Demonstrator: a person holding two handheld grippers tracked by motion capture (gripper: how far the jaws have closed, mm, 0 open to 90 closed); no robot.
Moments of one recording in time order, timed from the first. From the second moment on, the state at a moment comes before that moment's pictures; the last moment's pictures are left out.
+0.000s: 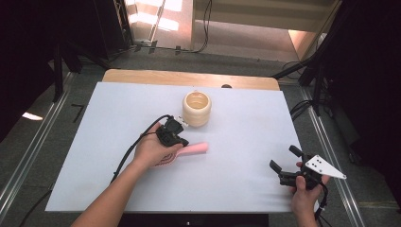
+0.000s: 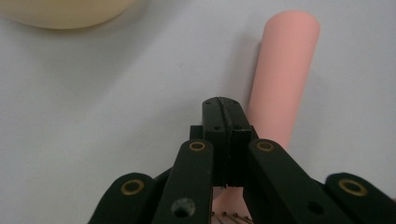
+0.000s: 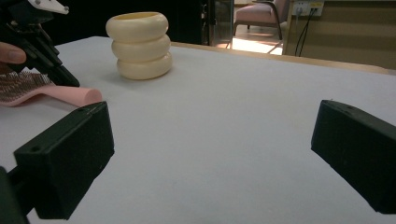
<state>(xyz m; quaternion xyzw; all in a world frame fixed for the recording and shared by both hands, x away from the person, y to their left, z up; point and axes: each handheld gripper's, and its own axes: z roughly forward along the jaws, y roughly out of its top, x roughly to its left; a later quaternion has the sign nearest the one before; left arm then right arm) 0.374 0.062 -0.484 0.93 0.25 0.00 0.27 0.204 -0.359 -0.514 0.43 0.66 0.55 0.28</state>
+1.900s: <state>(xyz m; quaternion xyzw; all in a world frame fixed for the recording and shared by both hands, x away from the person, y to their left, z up) 0.293 0.202 -0.458 0.76 0.30 0.16 0.56 0.207 -0.349 -0.504 0.42 0.68 0.53 0.27</state>
